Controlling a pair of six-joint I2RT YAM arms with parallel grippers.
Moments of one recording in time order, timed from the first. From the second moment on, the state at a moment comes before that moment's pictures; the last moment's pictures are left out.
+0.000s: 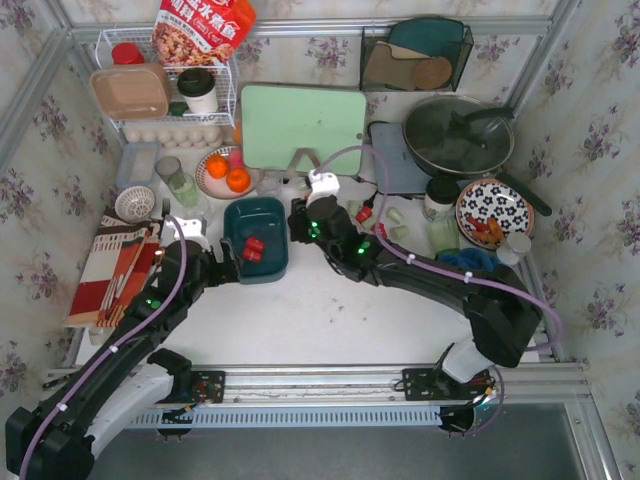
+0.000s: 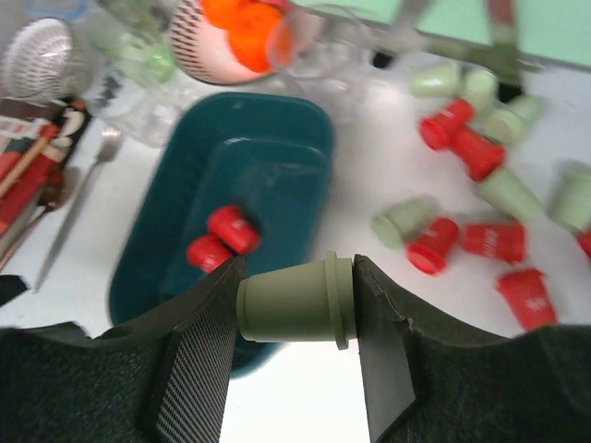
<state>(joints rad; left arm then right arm) -0.45 0.77 0.52 -0.29 -0.18 -0.36 0.88 1.51 1.05 0.09 0.39 0.42</state>
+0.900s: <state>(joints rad) -0.45 0.65 0.50 -0.35 -0.32 -0.50 0.99 1.97 1.36 0.04 0.31 0.48</state>
